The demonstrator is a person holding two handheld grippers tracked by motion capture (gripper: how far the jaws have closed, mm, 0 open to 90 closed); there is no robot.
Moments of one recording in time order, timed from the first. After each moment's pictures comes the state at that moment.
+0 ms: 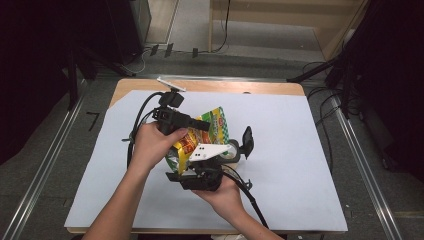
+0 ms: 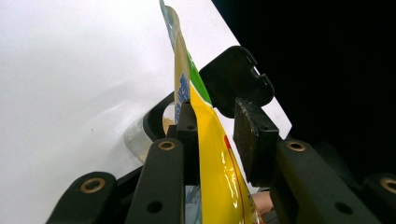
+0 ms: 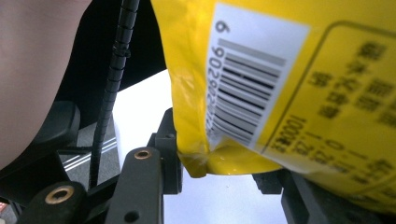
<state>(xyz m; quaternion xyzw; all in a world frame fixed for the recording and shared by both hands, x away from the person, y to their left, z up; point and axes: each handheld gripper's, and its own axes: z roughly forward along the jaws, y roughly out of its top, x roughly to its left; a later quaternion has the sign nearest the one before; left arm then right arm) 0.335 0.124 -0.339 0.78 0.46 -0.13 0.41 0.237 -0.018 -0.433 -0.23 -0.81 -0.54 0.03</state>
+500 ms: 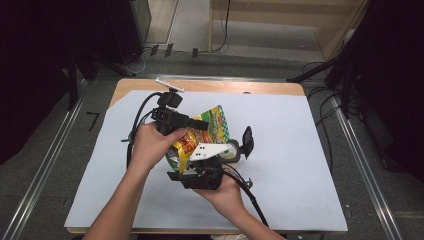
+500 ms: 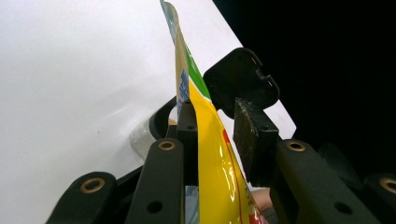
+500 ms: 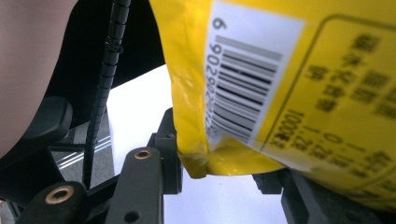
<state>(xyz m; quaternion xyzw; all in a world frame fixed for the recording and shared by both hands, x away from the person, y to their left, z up) 0.335 0.128 -0.340 0.78 0.46 -0.12 0.41 0.241 -0.020 -0.437 -0.23 -0.81 -0.54 0.03</state>
